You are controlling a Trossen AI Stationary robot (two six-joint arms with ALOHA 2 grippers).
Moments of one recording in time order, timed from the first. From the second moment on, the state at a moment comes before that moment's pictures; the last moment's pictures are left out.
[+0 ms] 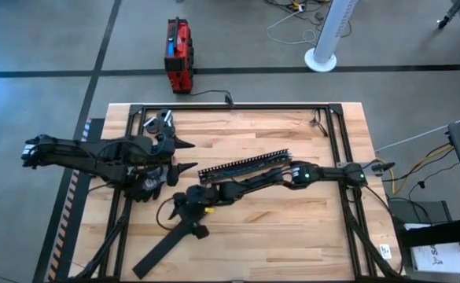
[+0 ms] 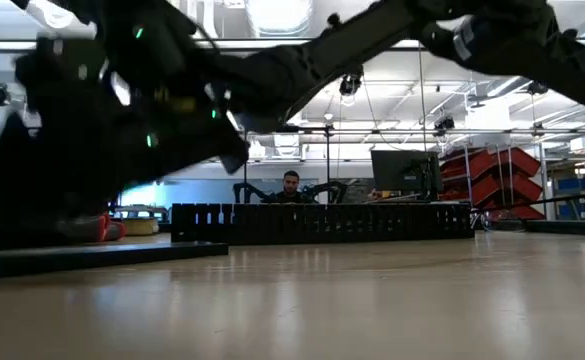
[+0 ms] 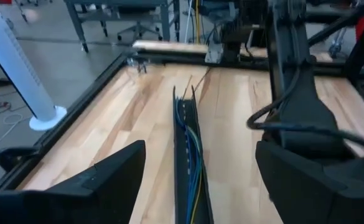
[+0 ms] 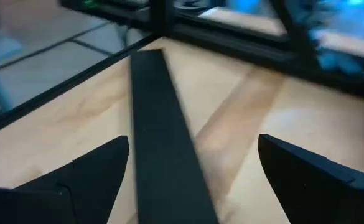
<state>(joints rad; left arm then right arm) -0.06 0.80 0.70 -0.21 -0.25 -0.09 0.16 2.72 2.11 0.15 -0.43 -0.19</state>
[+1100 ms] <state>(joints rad) -0.07 0.88 0.69 -0.17 -0.10 -0.21 0.22 2.77 2.26 -0.53 -0.24 -0.30</state>
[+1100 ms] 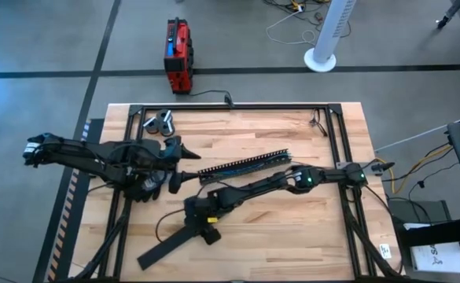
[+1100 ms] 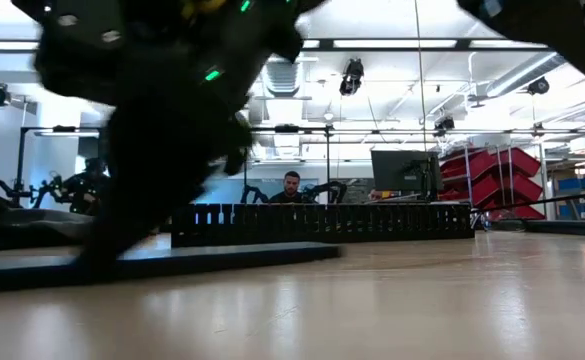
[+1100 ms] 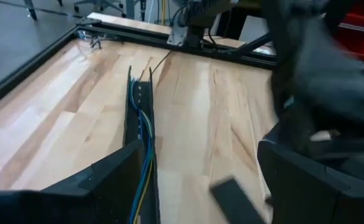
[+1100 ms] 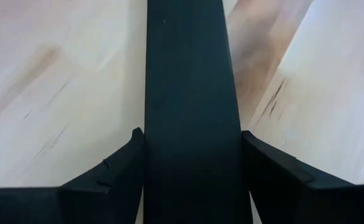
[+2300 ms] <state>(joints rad) -0.09 1.00 0.65 -0.09 -0.06 -0.30 0.43 2.28 1.75 -1.43 0.16 0.33</state>
